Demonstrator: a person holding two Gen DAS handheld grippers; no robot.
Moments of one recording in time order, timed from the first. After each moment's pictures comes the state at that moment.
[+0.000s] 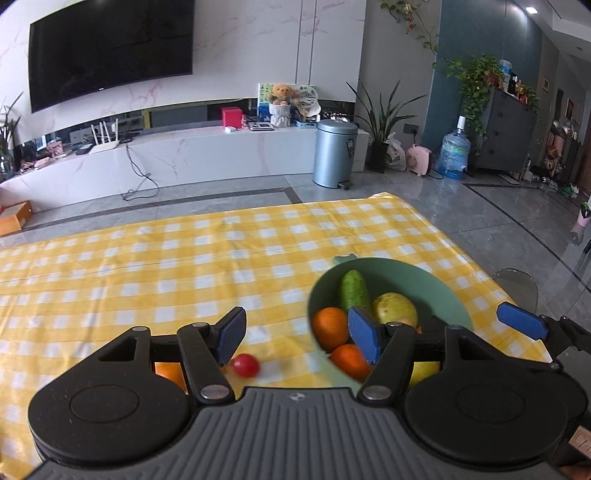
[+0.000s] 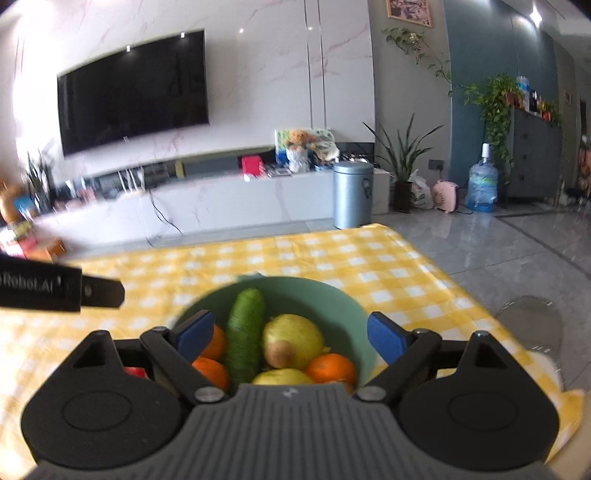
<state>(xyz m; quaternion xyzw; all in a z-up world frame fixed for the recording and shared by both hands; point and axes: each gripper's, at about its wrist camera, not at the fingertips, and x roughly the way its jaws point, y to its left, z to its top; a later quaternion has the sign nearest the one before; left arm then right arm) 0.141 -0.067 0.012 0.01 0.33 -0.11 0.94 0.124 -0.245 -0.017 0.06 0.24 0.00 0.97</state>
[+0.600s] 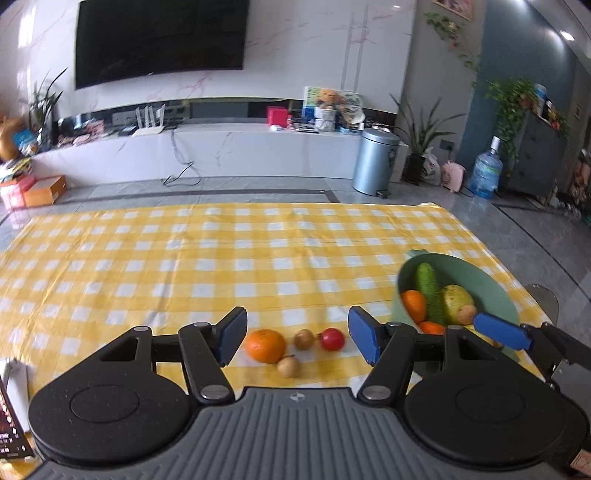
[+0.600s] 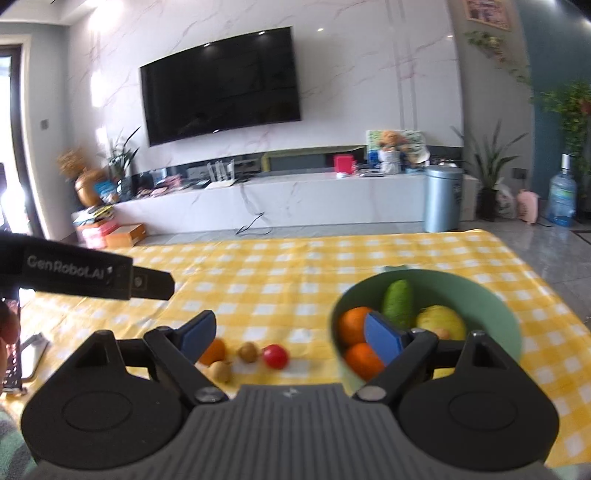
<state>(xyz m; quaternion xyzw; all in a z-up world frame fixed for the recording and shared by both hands) 0.124 0.025 0.000 -0.03 0.33 -0.06 0.94 0.115 -0.147 -0.020 0.03 0.25 0.14 0.96</state>
